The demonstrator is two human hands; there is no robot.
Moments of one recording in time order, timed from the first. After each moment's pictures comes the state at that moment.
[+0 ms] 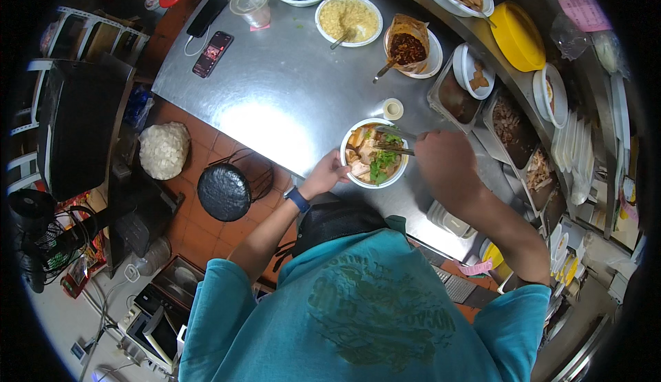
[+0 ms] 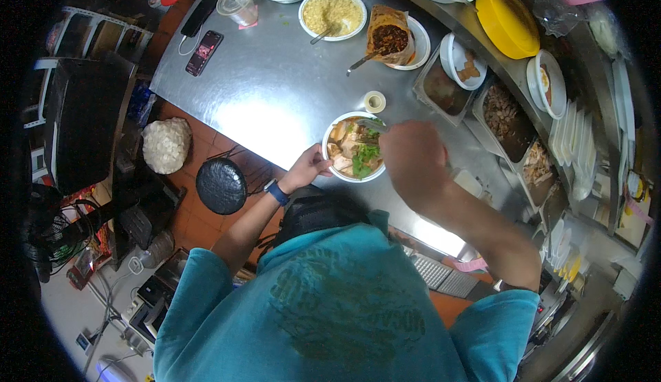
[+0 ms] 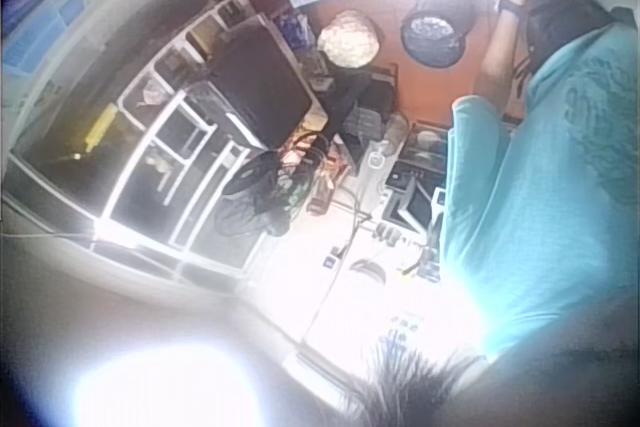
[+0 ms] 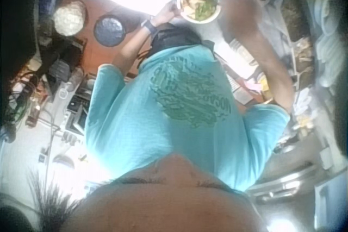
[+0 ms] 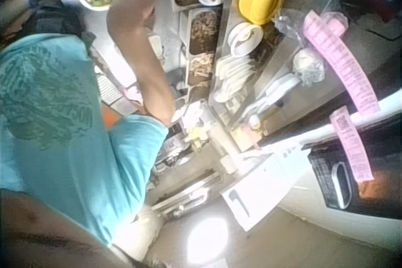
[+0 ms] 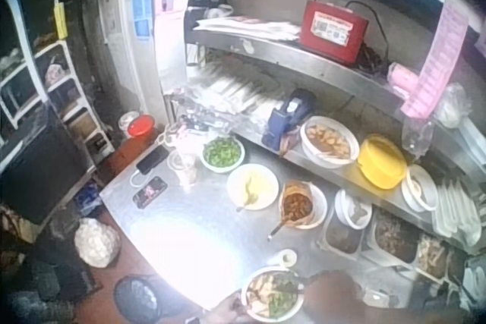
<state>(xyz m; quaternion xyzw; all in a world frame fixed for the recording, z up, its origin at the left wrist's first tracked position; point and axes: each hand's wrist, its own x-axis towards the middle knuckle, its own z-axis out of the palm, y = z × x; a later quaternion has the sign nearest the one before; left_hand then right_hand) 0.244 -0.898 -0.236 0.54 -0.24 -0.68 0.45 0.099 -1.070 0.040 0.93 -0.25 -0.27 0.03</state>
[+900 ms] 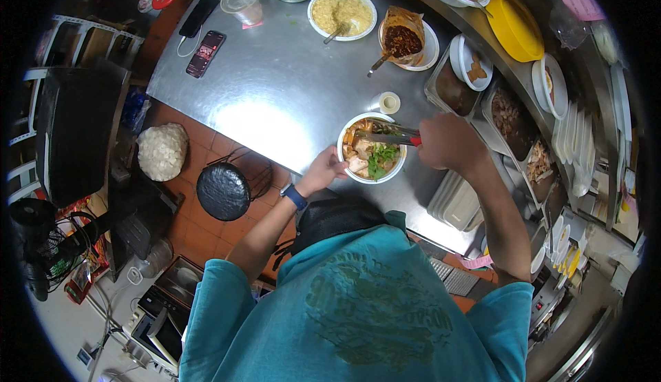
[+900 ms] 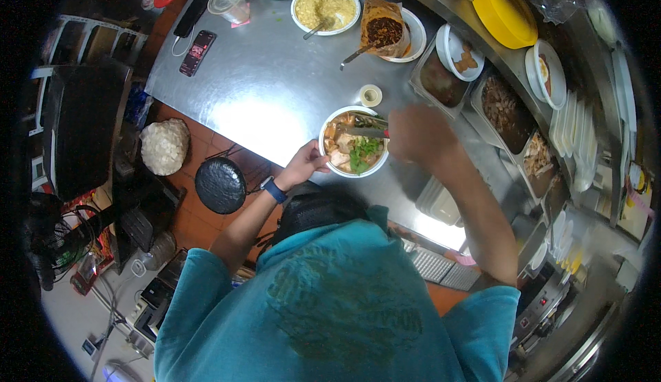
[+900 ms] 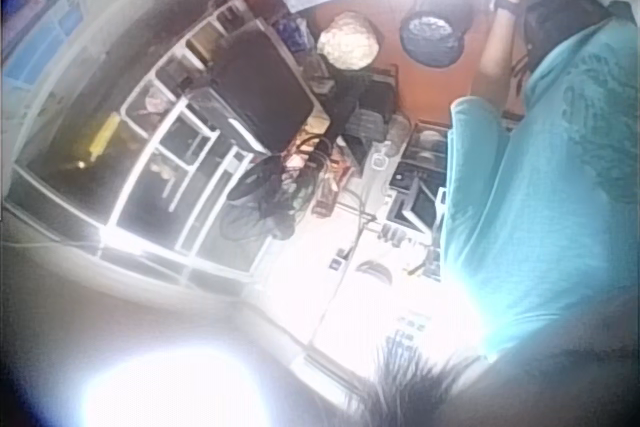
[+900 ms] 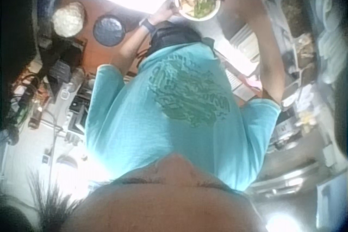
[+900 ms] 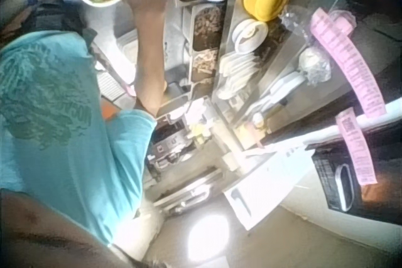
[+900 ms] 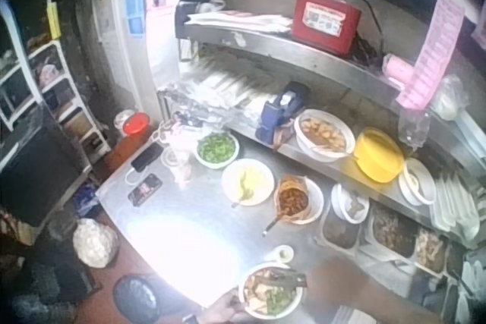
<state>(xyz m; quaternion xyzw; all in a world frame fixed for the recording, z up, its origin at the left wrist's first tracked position) 0.244 -0.898 -0.237 0.53 -0.23 -0.68 0.45 0.085 -1.108 0.014 0.92 -0.29 -0.22 -0.13</state>
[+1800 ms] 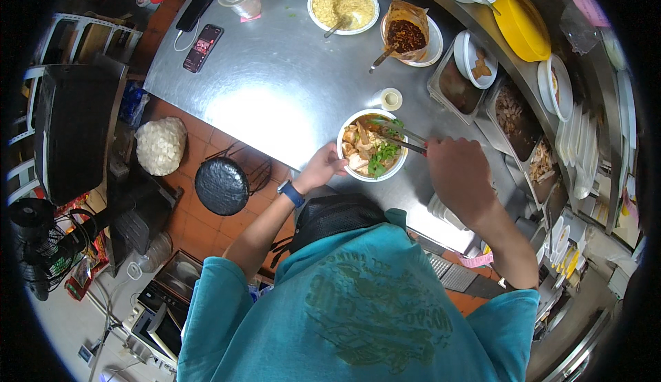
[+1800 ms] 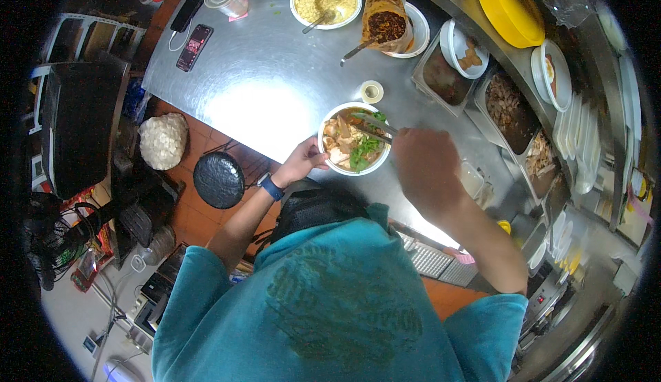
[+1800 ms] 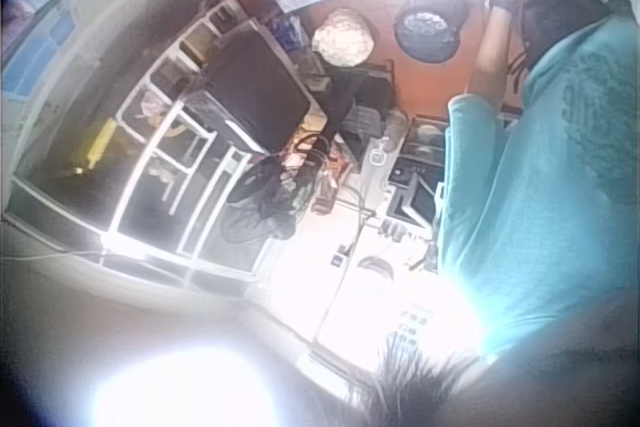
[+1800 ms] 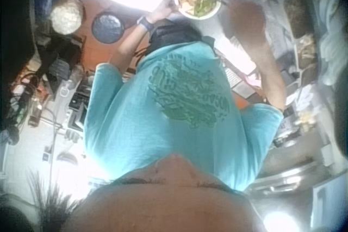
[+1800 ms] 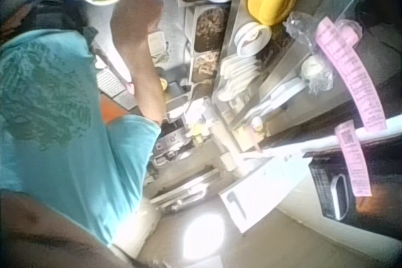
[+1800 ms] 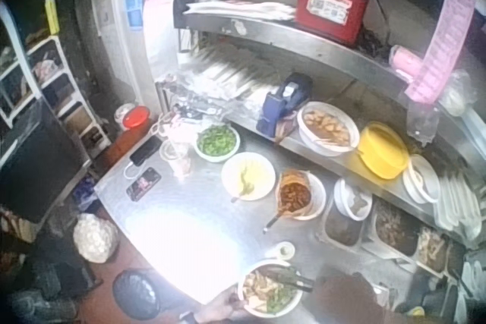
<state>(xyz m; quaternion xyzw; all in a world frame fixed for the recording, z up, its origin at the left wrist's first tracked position) 0.247 -0.899 -0.235 0.52 -0.22 -0.69 0.45 0.077 -1.067 0.051 0.92 -0.27 -0.29 0.00</state>
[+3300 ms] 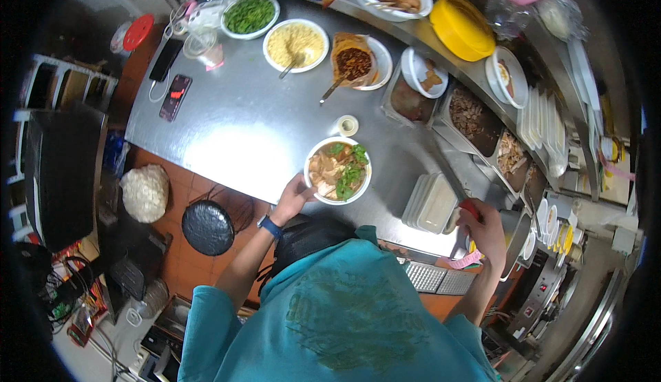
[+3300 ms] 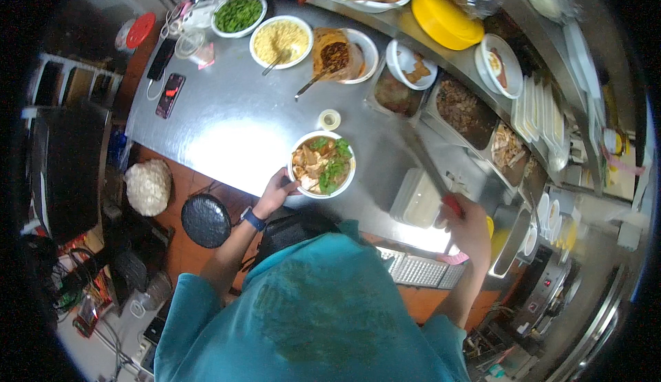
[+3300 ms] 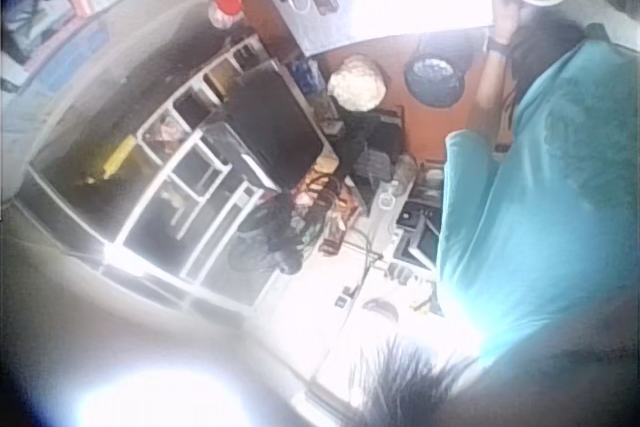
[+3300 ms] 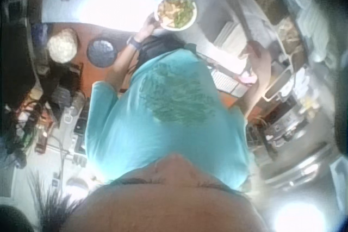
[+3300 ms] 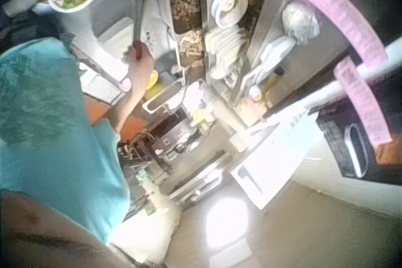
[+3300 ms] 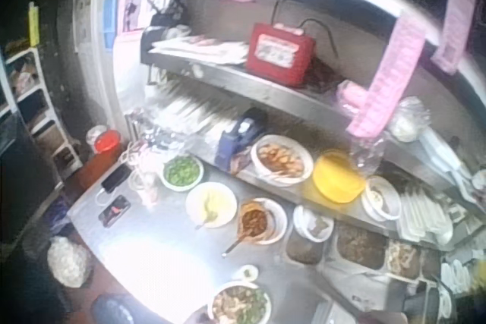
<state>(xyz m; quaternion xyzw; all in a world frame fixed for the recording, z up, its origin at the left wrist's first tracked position) 0.244 -0.900 -0.224 0.53 -0.20 -0.67 0.48 -0.099 -1.037 0.070 0.63 -0.67 0.01 -0.39</state>
